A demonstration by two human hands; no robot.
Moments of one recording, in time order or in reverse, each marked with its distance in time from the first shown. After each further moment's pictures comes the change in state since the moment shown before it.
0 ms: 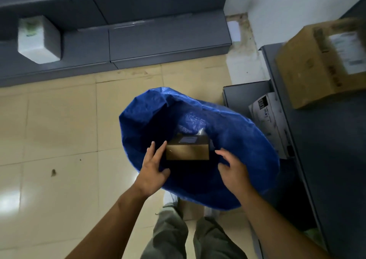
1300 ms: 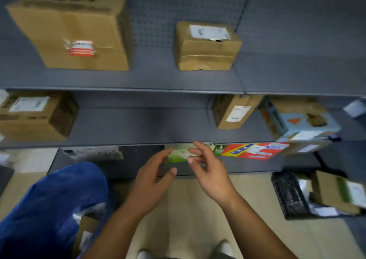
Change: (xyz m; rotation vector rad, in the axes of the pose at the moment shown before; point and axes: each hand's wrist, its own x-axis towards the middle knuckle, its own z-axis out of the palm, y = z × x) left_hand -0.373 0.182 0.179 0.274 -1.079 1.073; right_hand -0.552 0.045 -0.024 0.569 1.354 0.190
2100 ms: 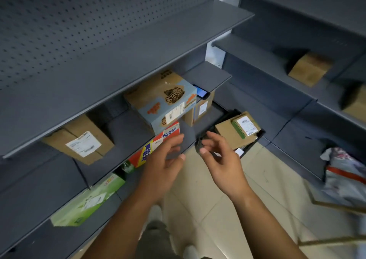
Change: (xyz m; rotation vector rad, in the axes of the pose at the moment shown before) left_hand 0.147 0.201 0.535 0.018 -0.624 0.207; right_hand -0.083 0.209 -0.501 0.046 0.750 0.246
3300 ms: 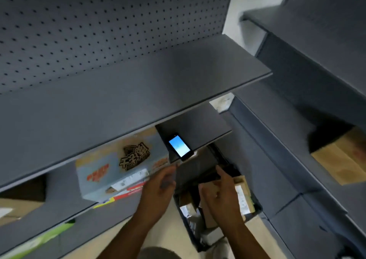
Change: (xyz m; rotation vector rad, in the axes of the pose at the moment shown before) left_hand 0.408 -0.045 0.171 -0.008 0.295 -0.219; right_hand 0.434 0.178 -0.119 -0.270 -0.187 0.123
